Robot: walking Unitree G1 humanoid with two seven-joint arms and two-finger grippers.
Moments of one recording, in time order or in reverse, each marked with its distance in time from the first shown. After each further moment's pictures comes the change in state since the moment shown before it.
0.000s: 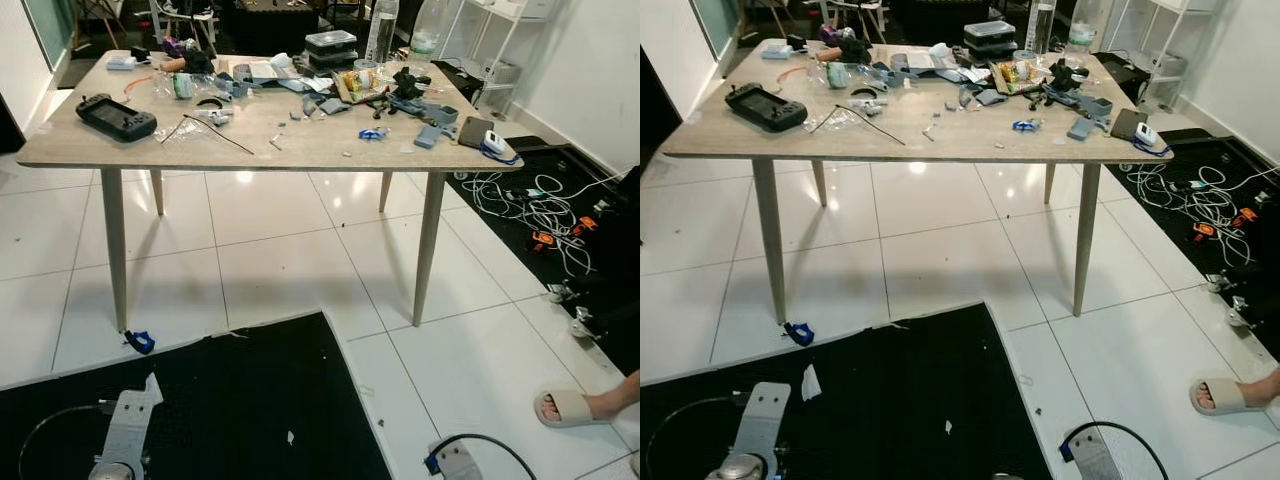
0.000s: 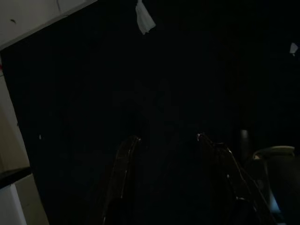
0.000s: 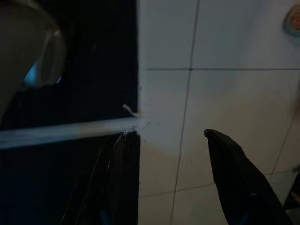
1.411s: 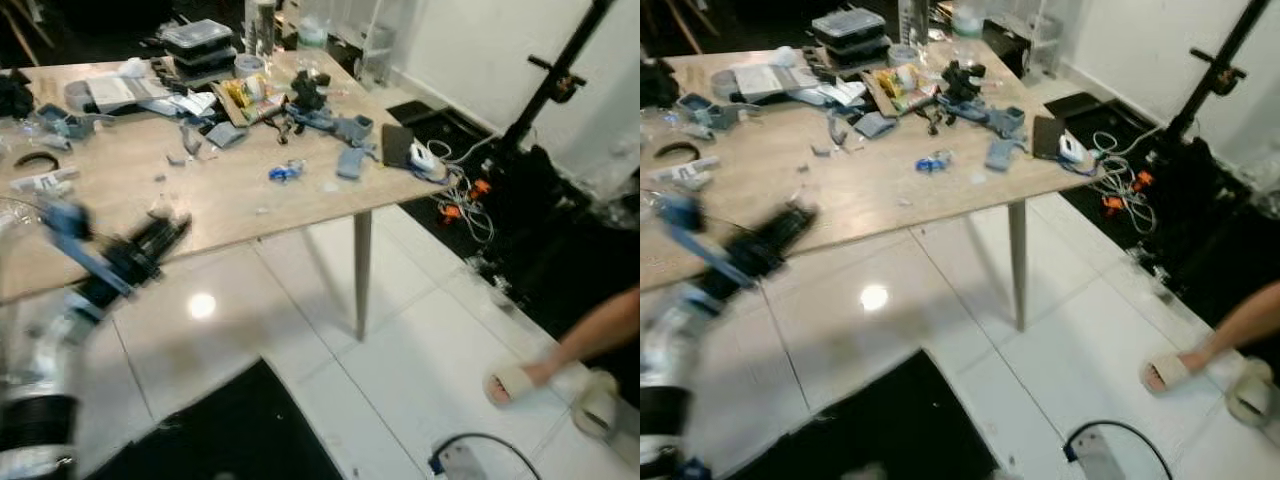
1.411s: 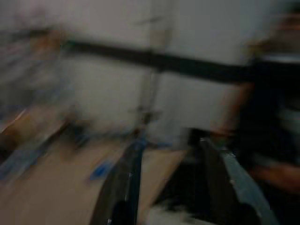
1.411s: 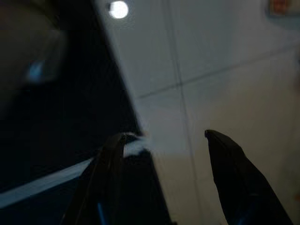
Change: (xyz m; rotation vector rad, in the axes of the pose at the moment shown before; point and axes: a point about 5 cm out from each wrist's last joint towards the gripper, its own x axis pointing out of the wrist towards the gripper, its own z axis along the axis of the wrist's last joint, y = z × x) left arm -0.191 0.064 0.237 0.084 -1.454 -1.130; right arm 0.000 0.009 -0.013 -0.058 0.032 0.032
